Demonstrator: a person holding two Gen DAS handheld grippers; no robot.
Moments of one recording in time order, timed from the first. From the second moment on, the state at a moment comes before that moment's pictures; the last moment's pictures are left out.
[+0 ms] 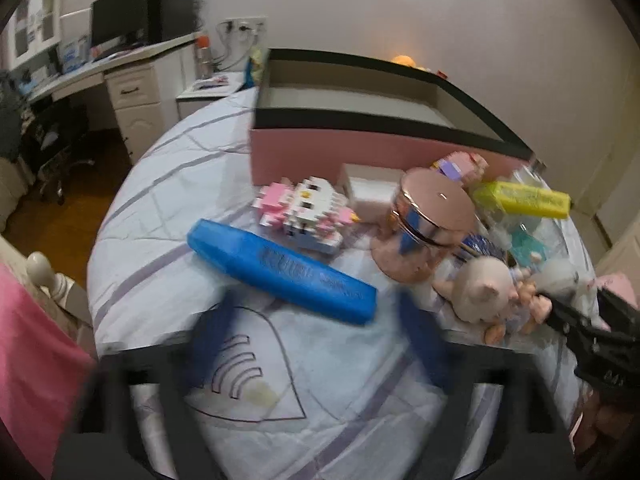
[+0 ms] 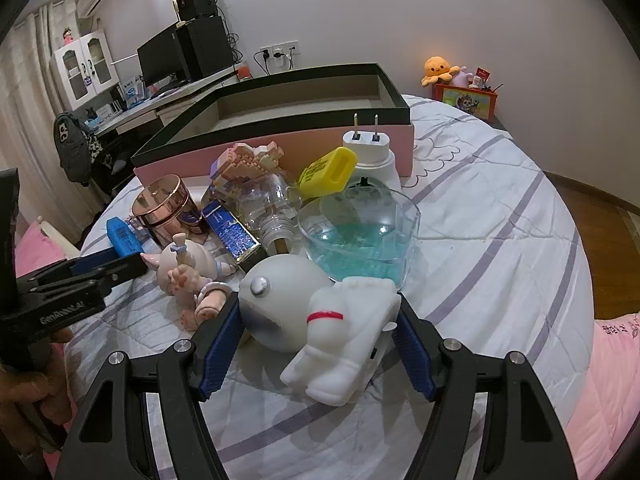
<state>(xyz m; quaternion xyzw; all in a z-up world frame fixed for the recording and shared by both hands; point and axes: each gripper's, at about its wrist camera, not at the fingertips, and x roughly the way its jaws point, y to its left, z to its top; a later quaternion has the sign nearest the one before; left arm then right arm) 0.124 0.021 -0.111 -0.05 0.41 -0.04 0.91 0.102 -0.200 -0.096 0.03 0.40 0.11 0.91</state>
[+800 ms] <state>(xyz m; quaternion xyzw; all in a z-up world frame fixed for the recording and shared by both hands) 0.145 0.053 -0.119 -0.03 0.40 0.03 0.92 0.107 -0.196 -0.096 0.03 0.41 0.11 0.91</state>
